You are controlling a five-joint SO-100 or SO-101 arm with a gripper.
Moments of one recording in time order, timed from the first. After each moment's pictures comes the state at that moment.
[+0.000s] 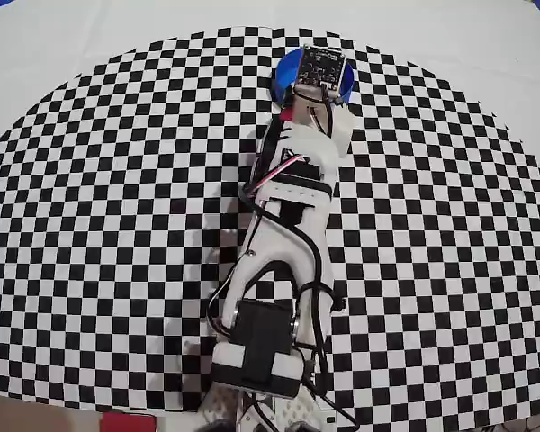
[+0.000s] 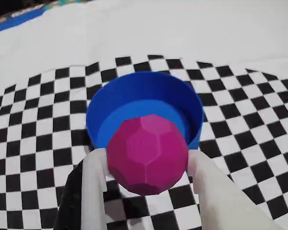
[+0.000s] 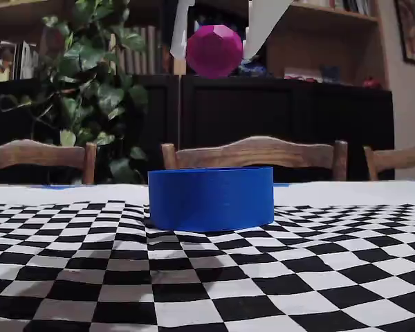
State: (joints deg) arm 13.9 105.7 130.1 -1.1 -90.9
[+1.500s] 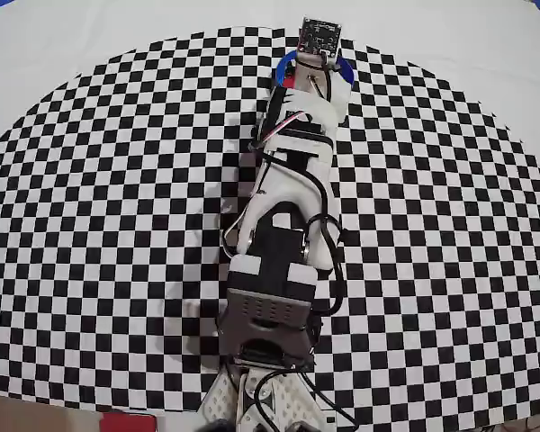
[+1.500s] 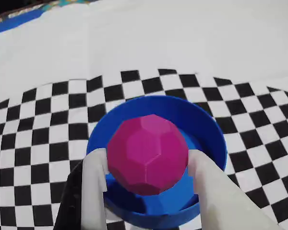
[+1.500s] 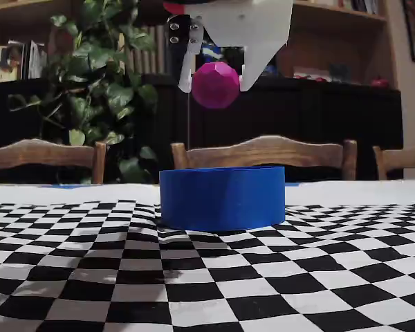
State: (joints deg) arm 12.5 82.5 107.3 -1.1 -90.9
